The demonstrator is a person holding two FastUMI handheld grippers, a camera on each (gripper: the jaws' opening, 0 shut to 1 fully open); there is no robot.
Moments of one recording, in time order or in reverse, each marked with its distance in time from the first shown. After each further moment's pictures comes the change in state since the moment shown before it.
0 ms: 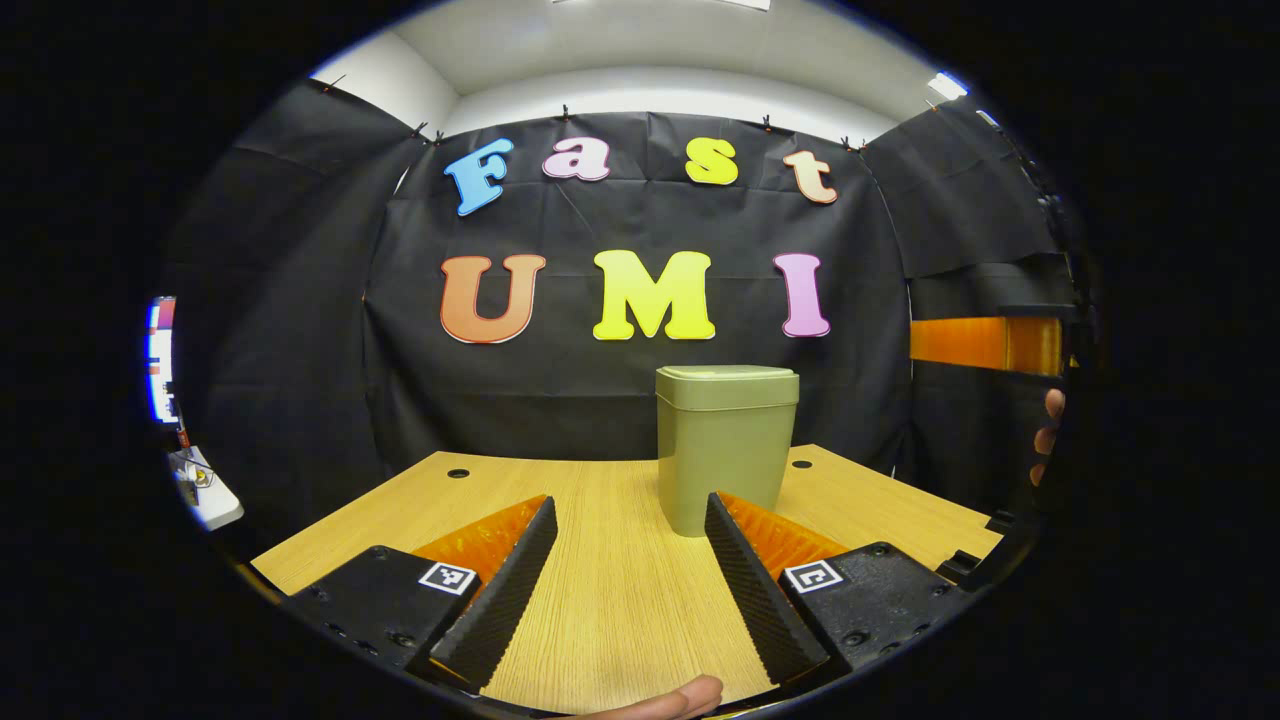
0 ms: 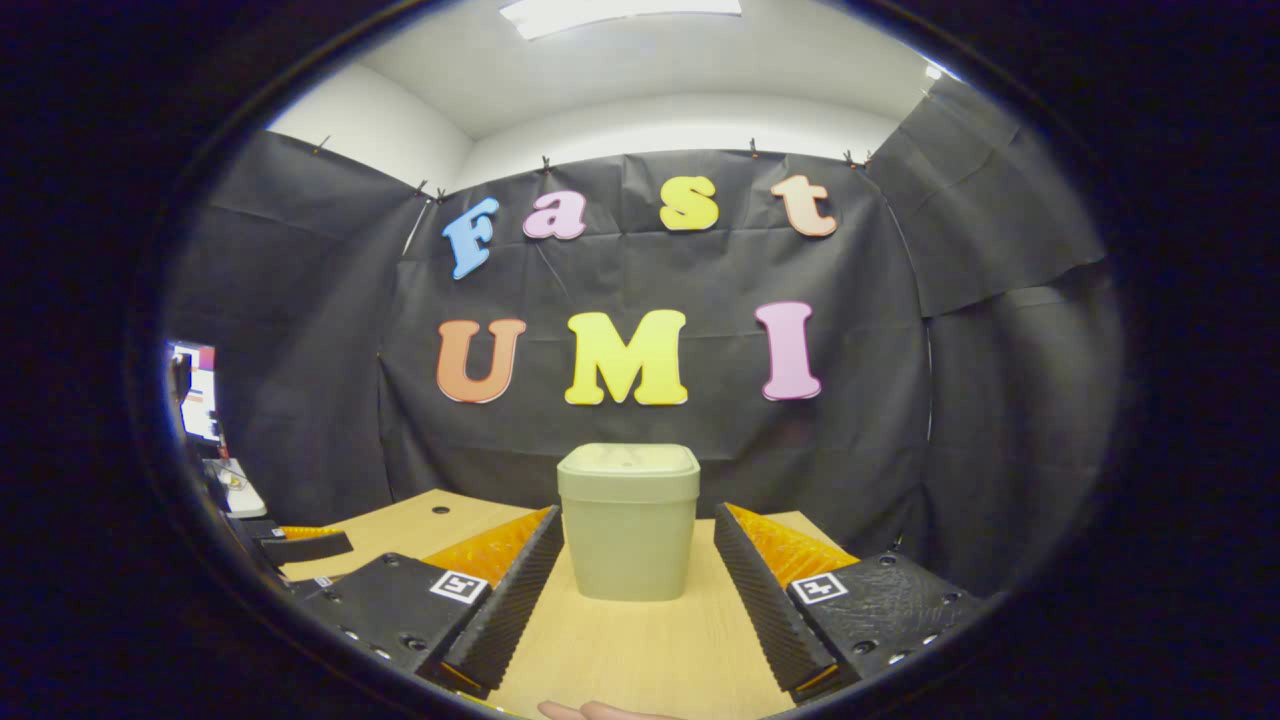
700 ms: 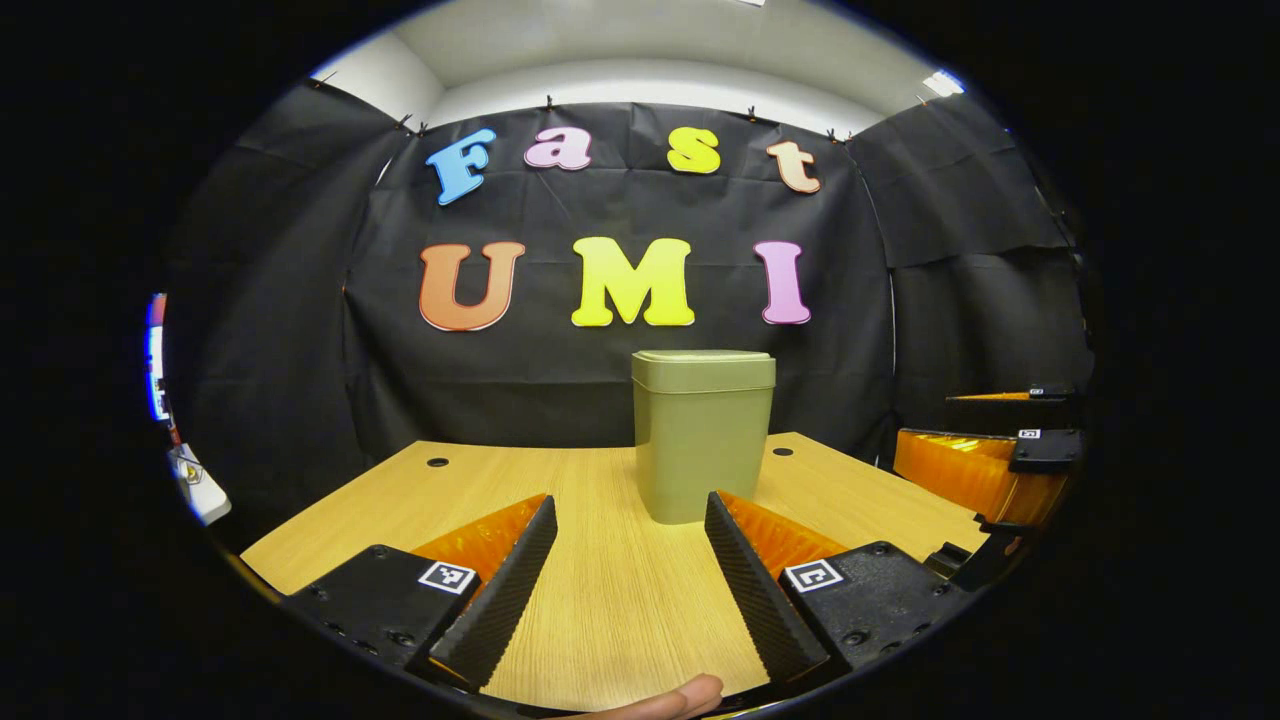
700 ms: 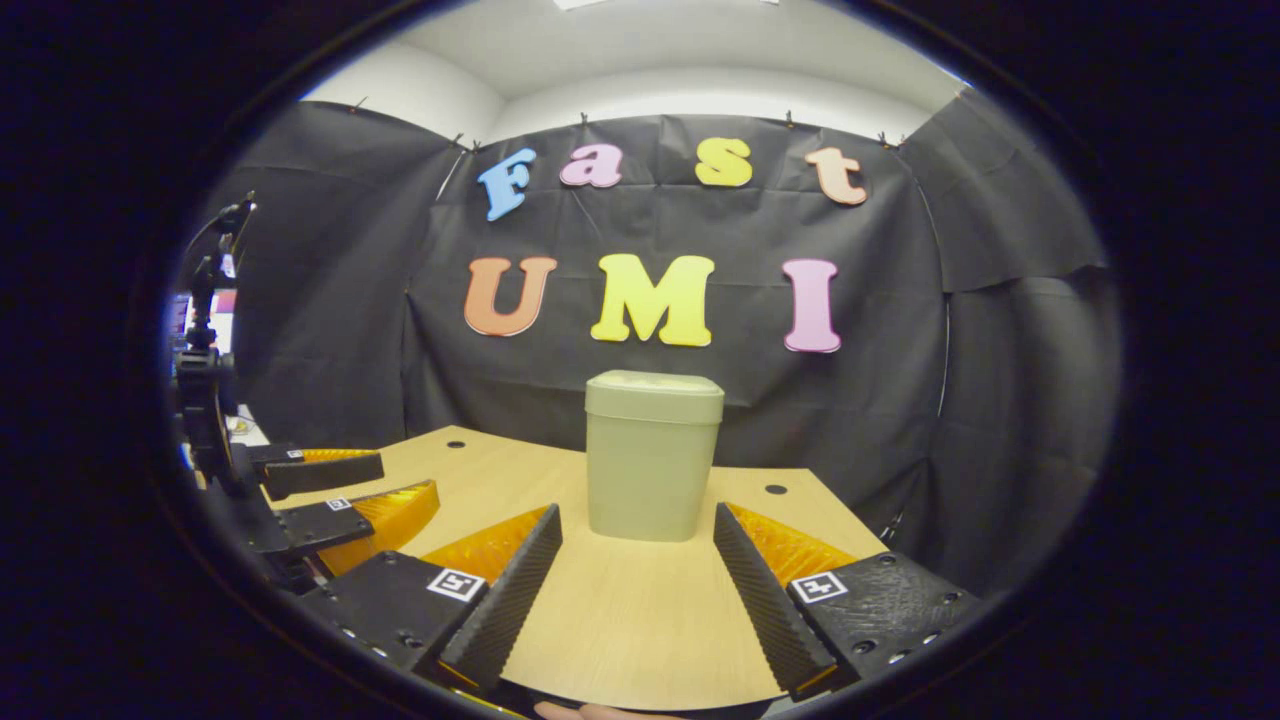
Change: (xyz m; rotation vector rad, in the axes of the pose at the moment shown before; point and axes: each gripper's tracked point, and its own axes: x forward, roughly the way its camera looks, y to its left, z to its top) left arm 0.000 -0.015 -0.010 0.016 0.021 -0.035; right arm -0.018 0.022 -0.068 -0.092 0.119 0.042
